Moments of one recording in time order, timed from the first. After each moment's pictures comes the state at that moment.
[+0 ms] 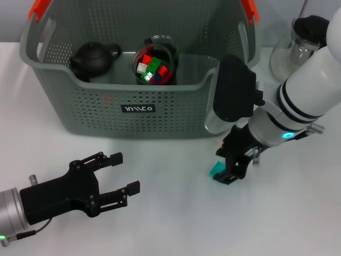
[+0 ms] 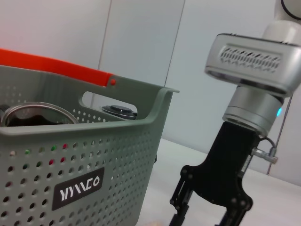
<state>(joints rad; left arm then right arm) -0.36 -2.16 0.25 0.50 2.23 1.72 -0.97 0.83 2.10 -1.66 -0.99 -2.49 -1.30 2.20</state>
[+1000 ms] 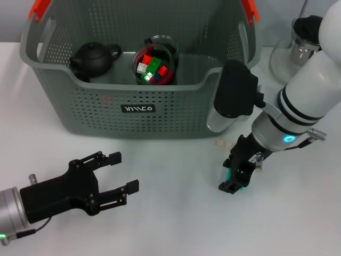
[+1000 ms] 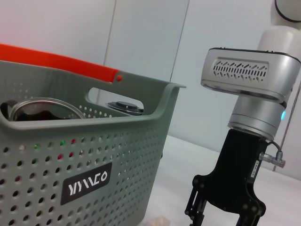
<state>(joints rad) -0.36 -2.16 0.25 0.50 2.23 1.70 -0.97 0.90 2.10 -1.61 -0.81 -2.48 -1.31 2.22</state>
